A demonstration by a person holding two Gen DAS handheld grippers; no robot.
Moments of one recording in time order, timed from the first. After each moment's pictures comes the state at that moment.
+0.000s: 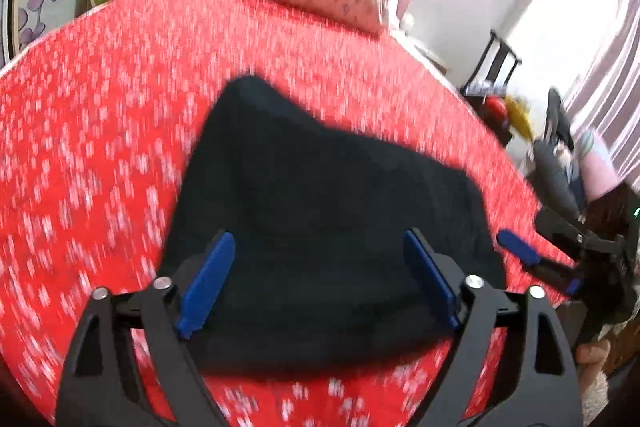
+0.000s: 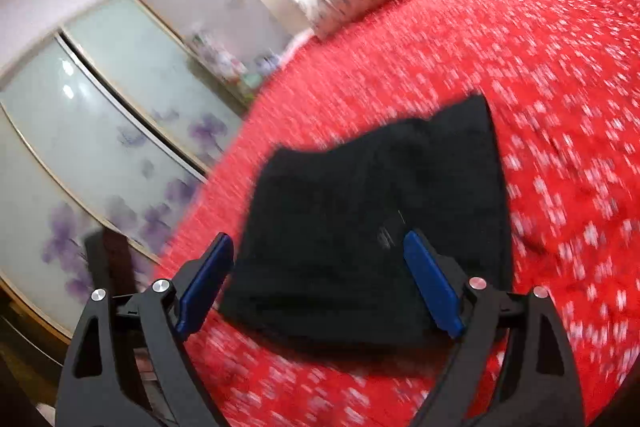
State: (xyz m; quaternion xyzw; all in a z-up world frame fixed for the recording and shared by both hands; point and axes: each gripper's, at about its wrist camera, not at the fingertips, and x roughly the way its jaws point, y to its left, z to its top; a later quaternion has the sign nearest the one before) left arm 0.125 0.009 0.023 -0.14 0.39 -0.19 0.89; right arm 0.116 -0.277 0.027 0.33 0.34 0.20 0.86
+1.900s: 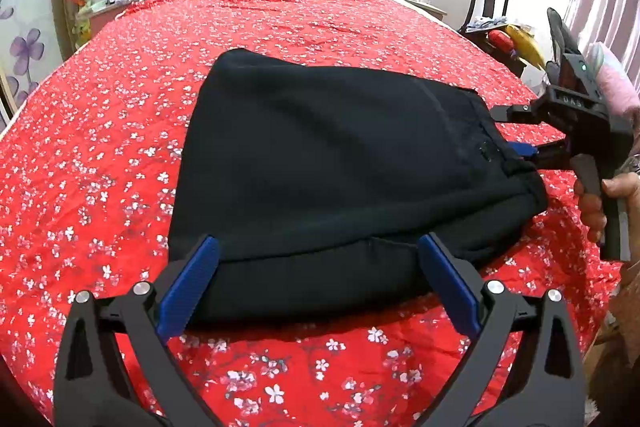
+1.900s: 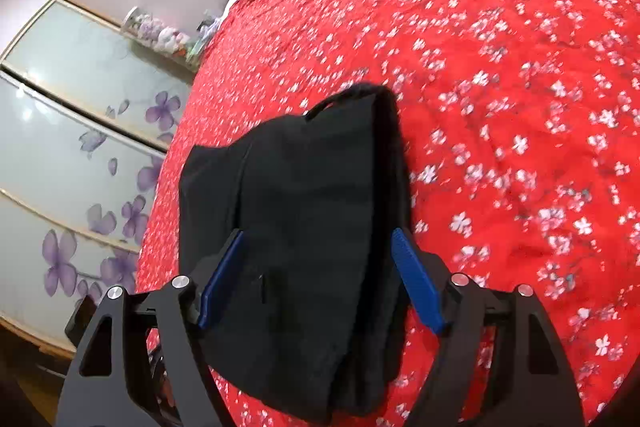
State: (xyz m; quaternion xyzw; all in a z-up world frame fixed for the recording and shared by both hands) left arm 0.099 -0.019 -0.011 0.01 0.42 -0.18 0.89; right arm 0.168 -0.333 -0.022 0.32 0.47 0.13 0.81
